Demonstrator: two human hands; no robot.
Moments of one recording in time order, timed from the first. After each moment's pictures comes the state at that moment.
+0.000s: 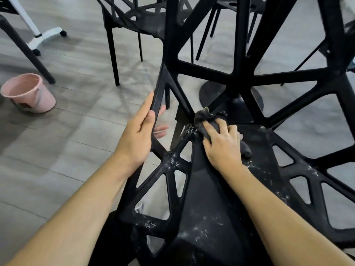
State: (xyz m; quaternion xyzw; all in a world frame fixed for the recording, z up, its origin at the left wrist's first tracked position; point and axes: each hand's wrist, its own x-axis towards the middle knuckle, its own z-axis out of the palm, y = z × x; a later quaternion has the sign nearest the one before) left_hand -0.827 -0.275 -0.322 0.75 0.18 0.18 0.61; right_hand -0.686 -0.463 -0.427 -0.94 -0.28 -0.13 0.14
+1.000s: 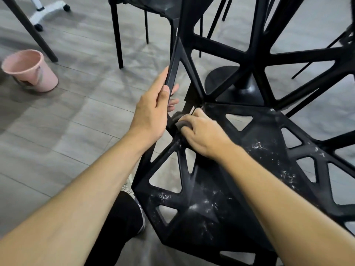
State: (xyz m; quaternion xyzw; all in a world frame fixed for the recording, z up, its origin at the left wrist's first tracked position) left_hand -0.789 -0.295 -0.323 0.76 0.20 0.23 0.58; right_hand -0.700 -0.426 -0.363 -0.88 -0.41 0.13 0.19
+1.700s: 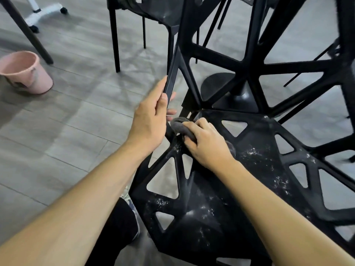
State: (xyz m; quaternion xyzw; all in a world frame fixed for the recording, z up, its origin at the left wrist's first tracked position) left_hand -0.792 -0.297 -0.320 0.77 0.21 0.24 0.55; right_hand -0.708 -0.444 -0.386 -0.88 -0.41 0.02 0.23
